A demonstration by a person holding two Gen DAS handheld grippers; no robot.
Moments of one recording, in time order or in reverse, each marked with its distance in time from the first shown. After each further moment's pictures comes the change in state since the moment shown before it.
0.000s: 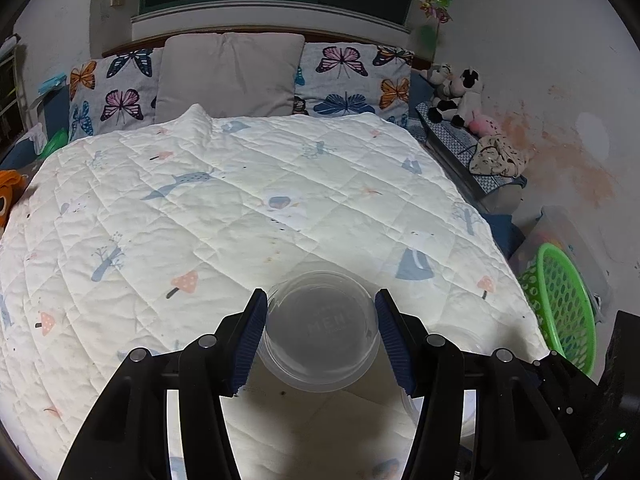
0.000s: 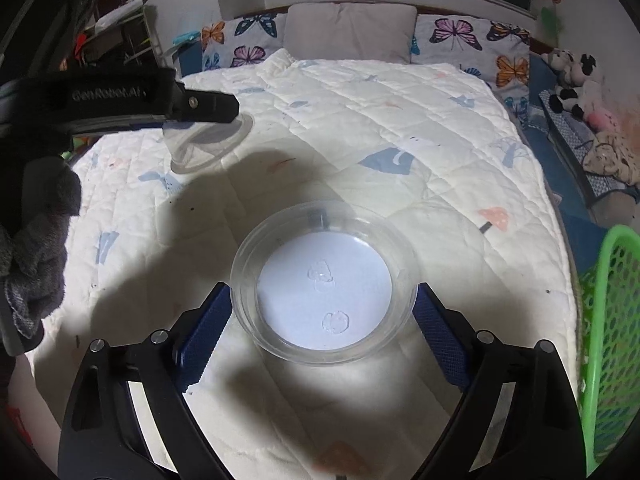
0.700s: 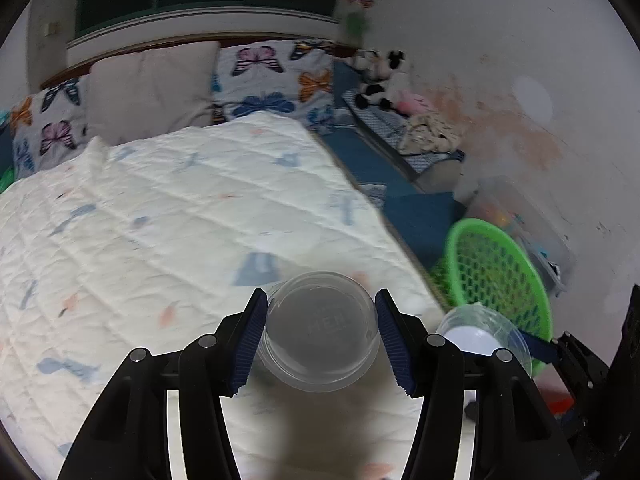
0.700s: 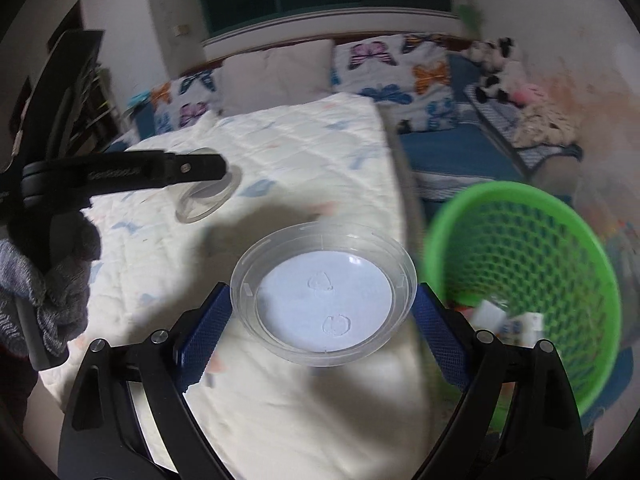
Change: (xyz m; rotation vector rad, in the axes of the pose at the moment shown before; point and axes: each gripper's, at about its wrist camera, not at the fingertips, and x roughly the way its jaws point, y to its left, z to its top) left arm 0.002 -0.130 -0.001 0.143 0.012 -0.167; right arm -0.105 -0.099 -0.043 0.186 -0.138 -0.120
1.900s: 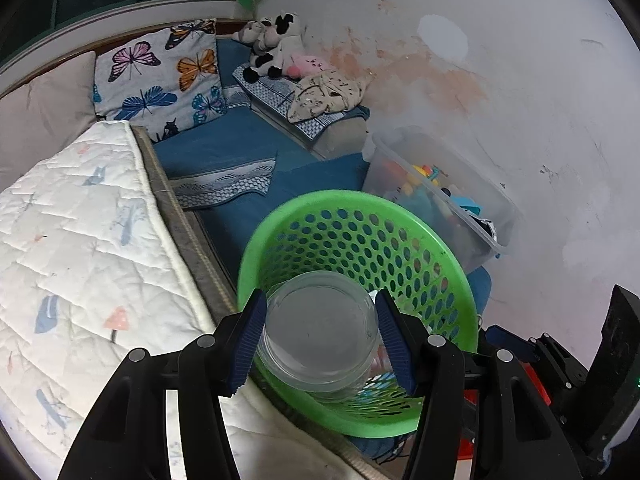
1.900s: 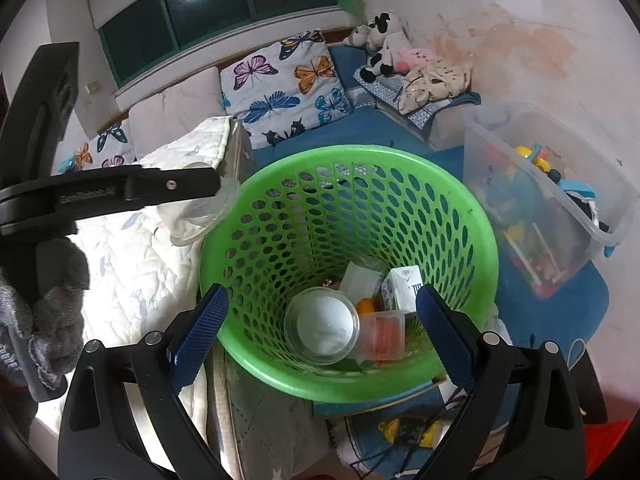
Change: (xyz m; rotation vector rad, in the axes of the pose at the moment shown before) left arm 0.070 -0.174 0.009 0.172 0.100 -0.214; right arm -0.062 -0.145 -0.049 0.261 -0.039 -0.177
